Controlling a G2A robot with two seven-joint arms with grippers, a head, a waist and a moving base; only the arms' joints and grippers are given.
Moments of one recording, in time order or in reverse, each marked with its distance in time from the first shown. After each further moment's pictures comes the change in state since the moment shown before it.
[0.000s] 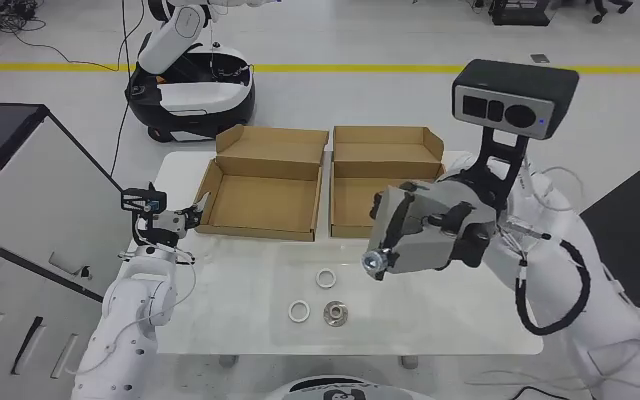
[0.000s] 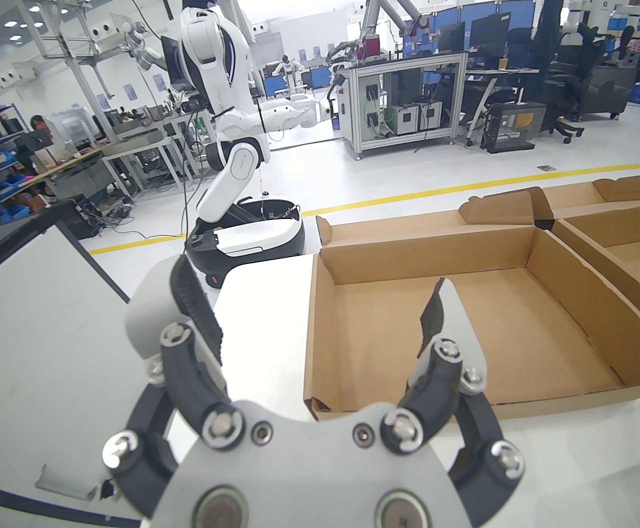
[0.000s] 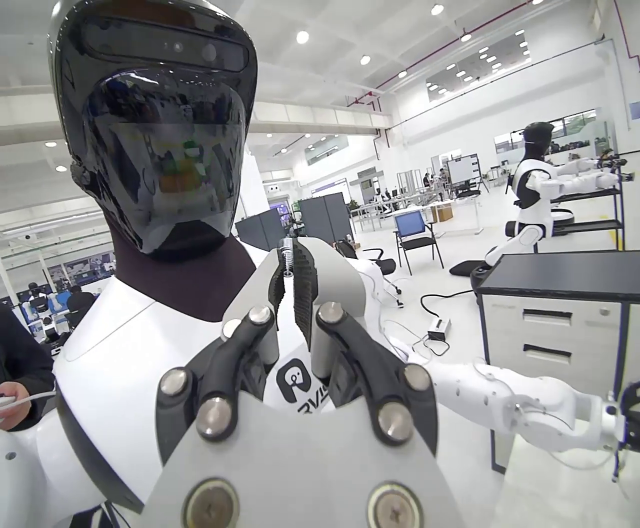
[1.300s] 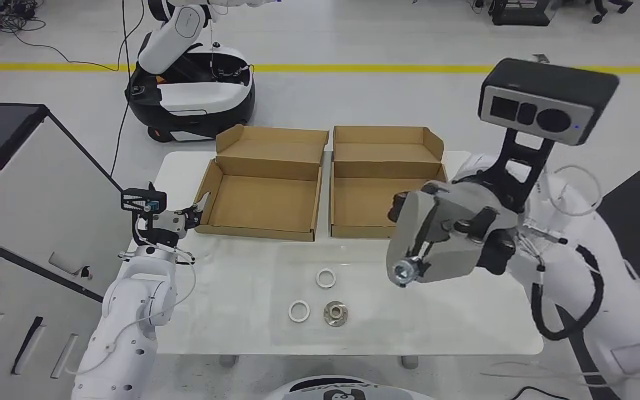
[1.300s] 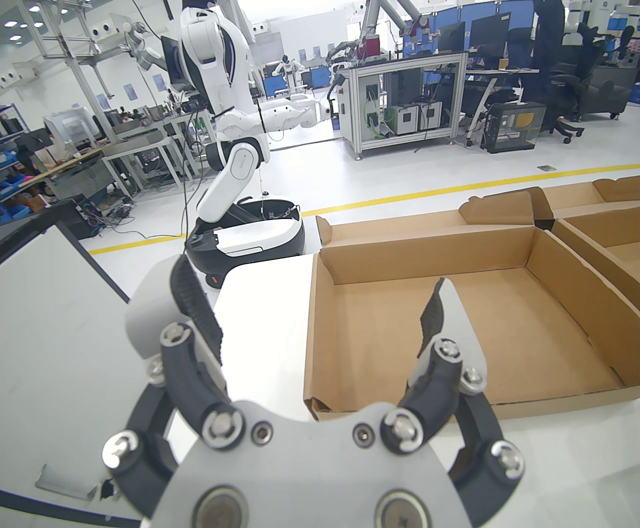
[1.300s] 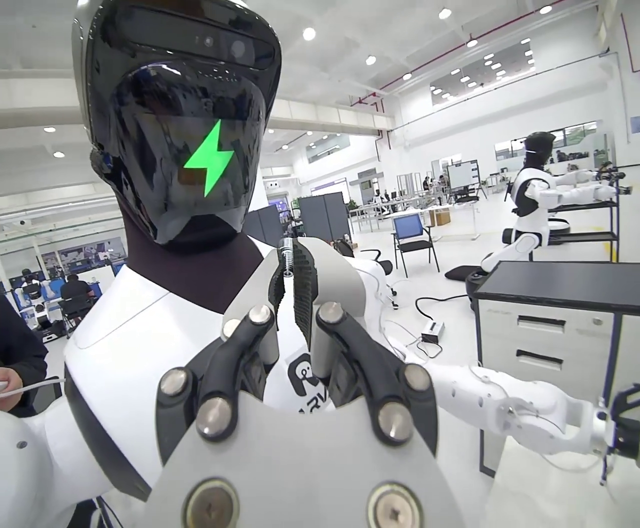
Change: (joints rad) left arm 0.000 0.000 0.000 0.000 0.000 0.000 0.000; right arm 0.042 0.093 -0.042 -0.023 0.019 -0.102 -0.064
